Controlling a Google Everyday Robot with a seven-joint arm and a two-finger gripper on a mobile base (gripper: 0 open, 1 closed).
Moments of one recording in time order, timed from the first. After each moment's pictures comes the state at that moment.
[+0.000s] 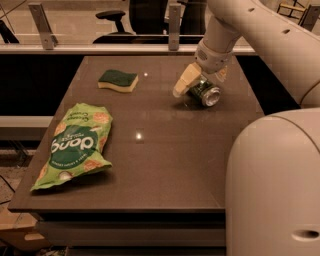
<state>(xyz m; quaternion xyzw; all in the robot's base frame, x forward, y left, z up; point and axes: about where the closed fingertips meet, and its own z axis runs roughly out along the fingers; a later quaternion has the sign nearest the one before) 0.683 -0.139 0.827 -0.28 0.95 0.07 0.08</state>
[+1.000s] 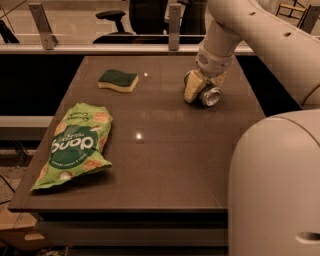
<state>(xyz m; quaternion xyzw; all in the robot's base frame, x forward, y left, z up) 0.673 -0.138 0.815 -0.28 0.95 0.08 0.06</state>
